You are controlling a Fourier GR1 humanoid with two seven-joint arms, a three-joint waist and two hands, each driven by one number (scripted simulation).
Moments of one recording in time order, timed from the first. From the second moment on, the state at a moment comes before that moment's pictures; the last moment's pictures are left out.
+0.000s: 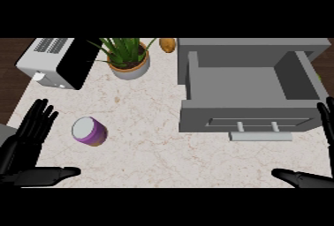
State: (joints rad) left arm 0.12 0.13 0.21 -1.79 0.15 -0.20 0.13; right arm 0.14 -0.09 -0.17 -2.09 -0.08 0.02 0.14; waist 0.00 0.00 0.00
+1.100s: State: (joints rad) left arm 0.00 0.13 0.26 -1.16 0.00 -0.15 -0.32; right arm 0.16 -0.10 -0.25 -2.21 -0.14 0.07 0.25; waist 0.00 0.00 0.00
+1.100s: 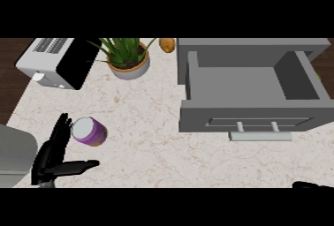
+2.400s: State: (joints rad) left arm -0.44 0.24 0.30 -0.35 -0.02 -0.18 -0.68; right arm 0.15 -0.09 -0.28 -2.22 -0.13 0.12 0.26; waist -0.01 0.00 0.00
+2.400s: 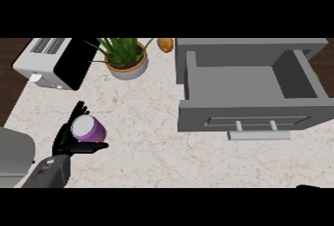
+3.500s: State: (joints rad) left arm -0.62 0.12 0.32 -0.29 0.03 -0.14 -0.71; right arm 0.10 -0.10 -0.32 -2.23 -0.12 0.10 0.28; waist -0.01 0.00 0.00
